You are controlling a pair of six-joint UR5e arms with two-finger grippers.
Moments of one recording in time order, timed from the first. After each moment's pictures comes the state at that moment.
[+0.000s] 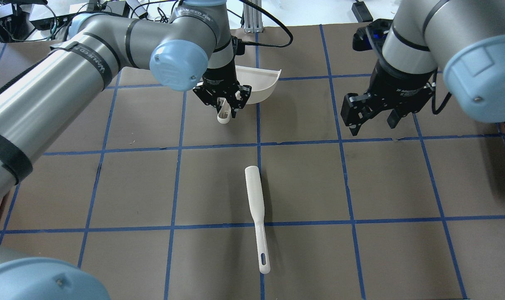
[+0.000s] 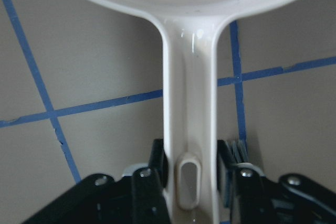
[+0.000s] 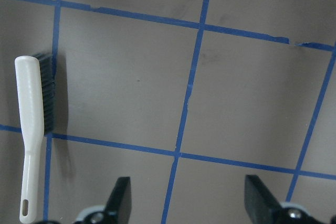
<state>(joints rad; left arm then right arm) -1.85 -2.03 -1.41 -1.38 1.54 -0.09 1.59 -1.65 1.66 -1.53 -1.57 -0.14</state>
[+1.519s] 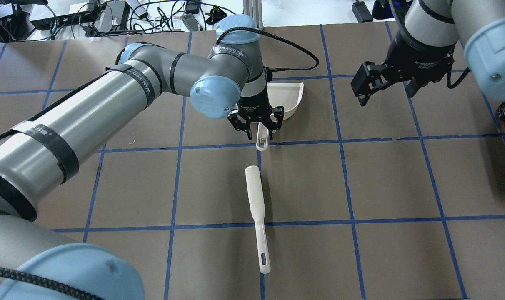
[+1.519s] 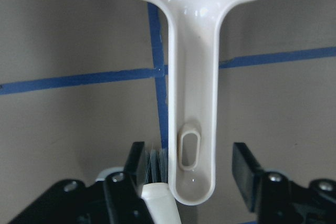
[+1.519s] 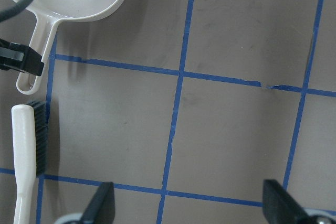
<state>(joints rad) -1.92 -2.09 -1.47 -1.30 1.40 -0.26 1.56 -1.63 1.64 -1.62 -1.57 -0.16</state>
